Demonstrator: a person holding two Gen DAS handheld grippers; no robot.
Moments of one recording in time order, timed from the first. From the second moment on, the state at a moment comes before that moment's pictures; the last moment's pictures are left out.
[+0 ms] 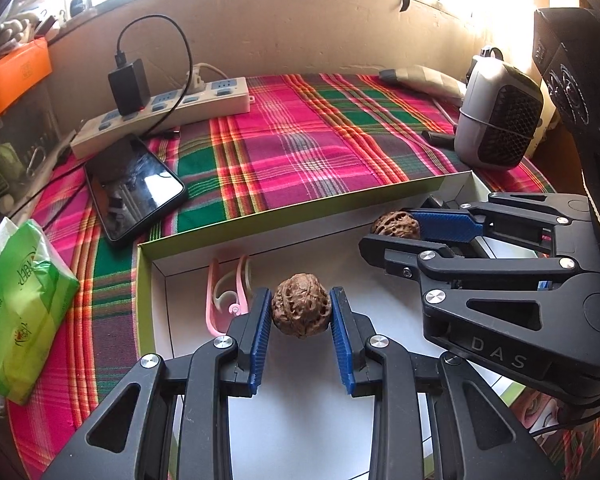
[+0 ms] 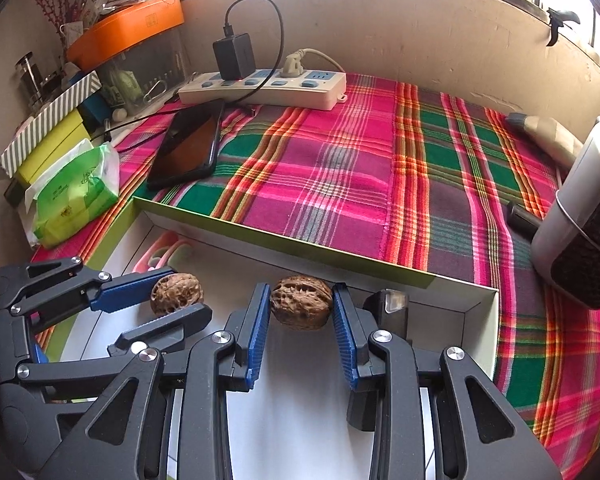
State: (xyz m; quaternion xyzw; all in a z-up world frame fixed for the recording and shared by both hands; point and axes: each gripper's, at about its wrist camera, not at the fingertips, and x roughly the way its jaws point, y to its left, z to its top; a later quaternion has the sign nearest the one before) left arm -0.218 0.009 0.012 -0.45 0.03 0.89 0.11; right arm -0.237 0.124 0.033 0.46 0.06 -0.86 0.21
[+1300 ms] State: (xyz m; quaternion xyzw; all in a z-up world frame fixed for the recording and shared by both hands) left arm -0.195 0.001 0.028 -0.44 0.02 0.89 0.09; right arm -0.215 0.131 0.050 0.44 0.04 -0.88 0.19
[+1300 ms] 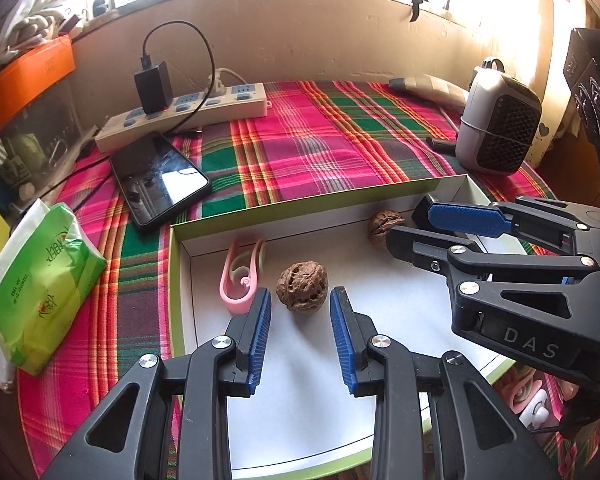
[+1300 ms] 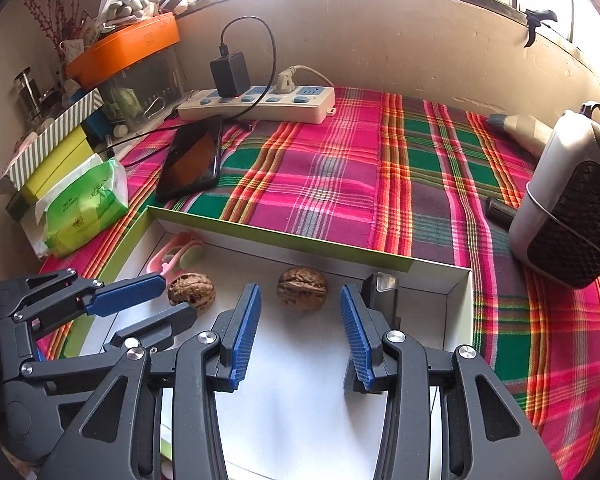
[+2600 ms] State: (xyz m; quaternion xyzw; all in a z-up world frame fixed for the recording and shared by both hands) left arm -0.084 0.014 0.051 -0.40 0.01 0.91 0.08; right arm -0.098 0.155 0.069 0.38 0.00 -0.91 0.18
